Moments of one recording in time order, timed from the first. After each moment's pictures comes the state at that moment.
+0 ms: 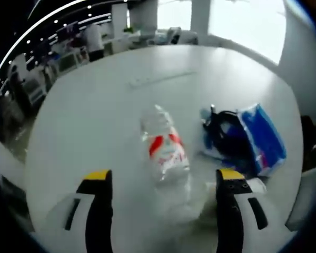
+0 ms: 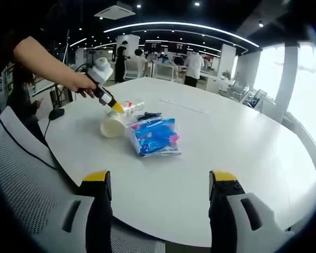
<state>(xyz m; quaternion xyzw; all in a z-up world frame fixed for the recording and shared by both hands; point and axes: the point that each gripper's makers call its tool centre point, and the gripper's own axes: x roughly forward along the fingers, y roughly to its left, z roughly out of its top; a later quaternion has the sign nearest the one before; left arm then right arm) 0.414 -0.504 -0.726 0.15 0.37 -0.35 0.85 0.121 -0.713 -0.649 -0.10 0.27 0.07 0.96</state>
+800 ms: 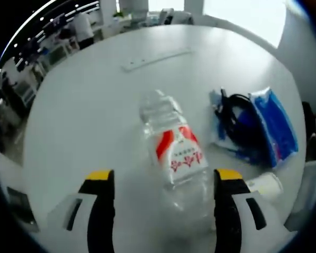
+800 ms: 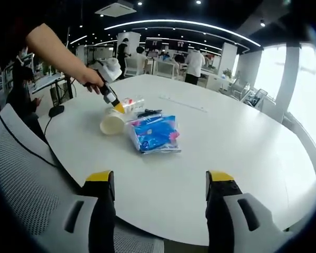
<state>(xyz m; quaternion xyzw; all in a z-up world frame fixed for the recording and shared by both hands) 0.417 -0.503 -0.751 0.19 0.44 -0.35 0.80 0.118 -0.715 -0.653 -0.11 0.28 0.08 0.95</state>
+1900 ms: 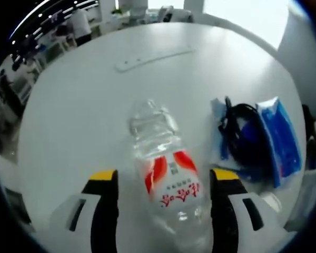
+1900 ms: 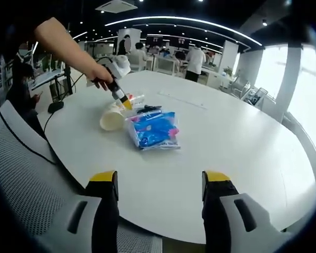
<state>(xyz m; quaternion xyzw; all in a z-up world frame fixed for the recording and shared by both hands) 0.433 -0.530 -0.759 0.19 0.45 -0.36 0.80 0.116 -0.716 -0.658 -0.12 0.29 0.07 0.95</state>
